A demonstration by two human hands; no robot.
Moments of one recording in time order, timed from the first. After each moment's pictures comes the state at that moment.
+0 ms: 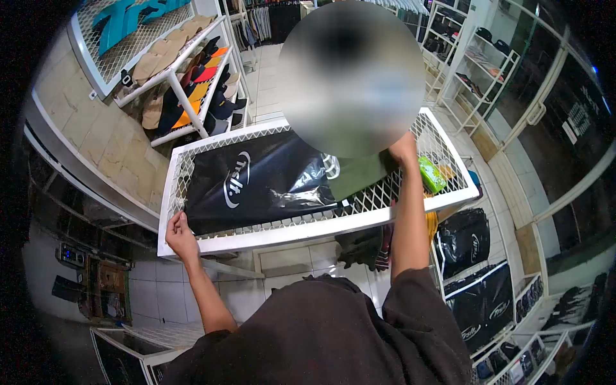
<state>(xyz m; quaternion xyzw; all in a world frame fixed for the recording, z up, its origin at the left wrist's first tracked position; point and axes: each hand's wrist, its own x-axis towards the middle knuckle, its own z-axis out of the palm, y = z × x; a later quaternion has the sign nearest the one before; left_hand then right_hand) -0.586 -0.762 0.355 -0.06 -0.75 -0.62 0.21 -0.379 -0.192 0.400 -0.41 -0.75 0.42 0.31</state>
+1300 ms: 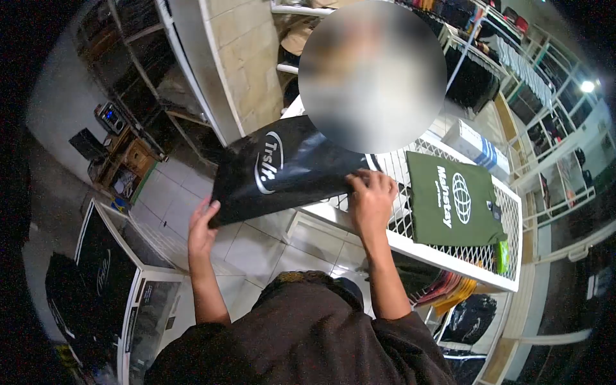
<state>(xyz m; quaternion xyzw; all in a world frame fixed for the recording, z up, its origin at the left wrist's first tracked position) -0.504 -0.965 0.371 0.16 -0.54 -0.82 -0.01 -0.480 -0.586 0.414 0.03 -0.94 0.11 0.32</state>
